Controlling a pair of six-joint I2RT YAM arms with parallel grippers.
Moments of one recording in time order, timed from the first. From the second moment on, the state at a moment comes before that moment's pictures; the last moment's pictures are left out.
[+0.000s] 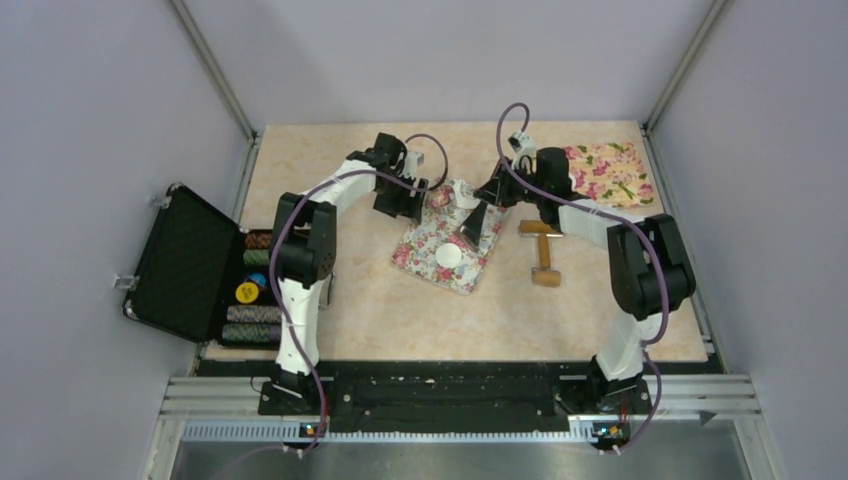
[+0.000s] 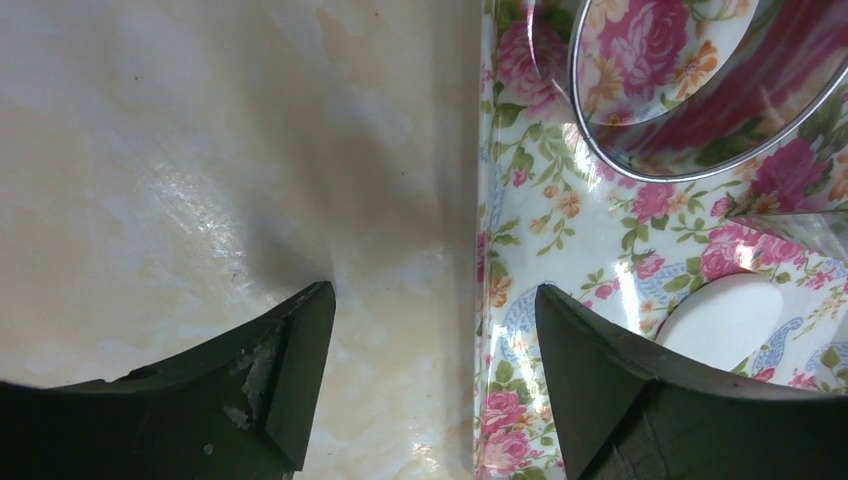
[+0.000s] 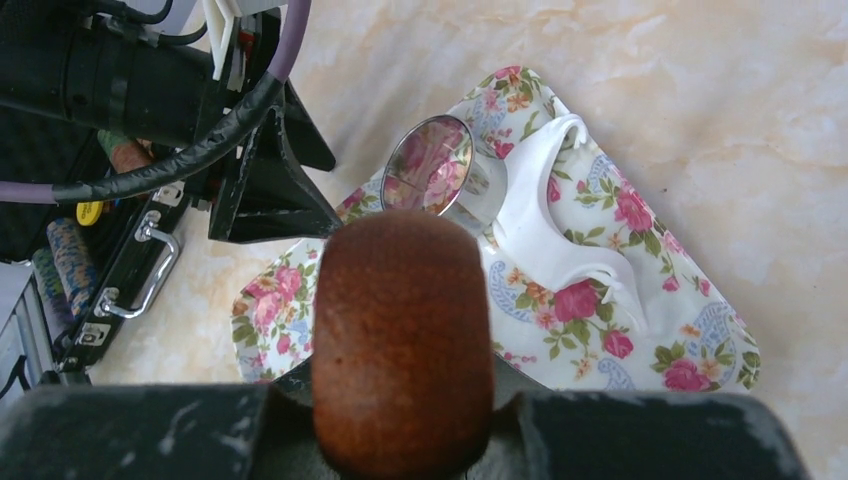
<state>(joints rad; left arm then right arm) -0.34 2.20 1.75 -0.70 0.25 0.00 0.27 1.81 1.09 0.31 -0.59 0.33</state>
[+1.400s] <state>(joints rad) -0.39 2.22 1.75 -0.68 0.22 -0.05 0.23 1.93 1.05 0.51 -0.84 0.45</state>
